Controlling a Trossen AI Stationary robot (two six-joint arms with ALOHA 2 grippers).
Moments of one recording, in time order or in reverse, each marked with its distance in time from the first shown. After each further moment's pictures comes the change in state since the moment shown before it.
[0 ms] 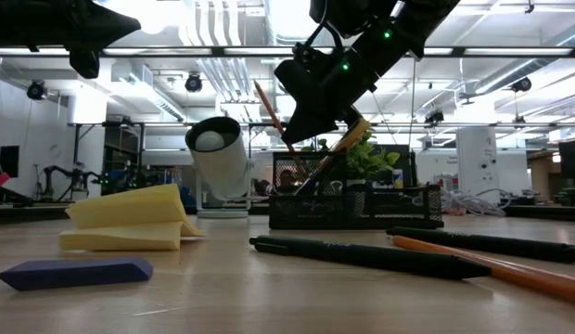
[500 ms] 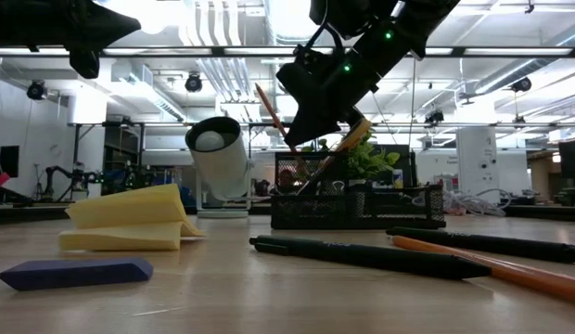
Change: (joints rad) left arm 0.000 0.000 0.000 0.000 0.000 0.000; right arm 0.000 0.000 0.000 -0.027 0.002 0.001
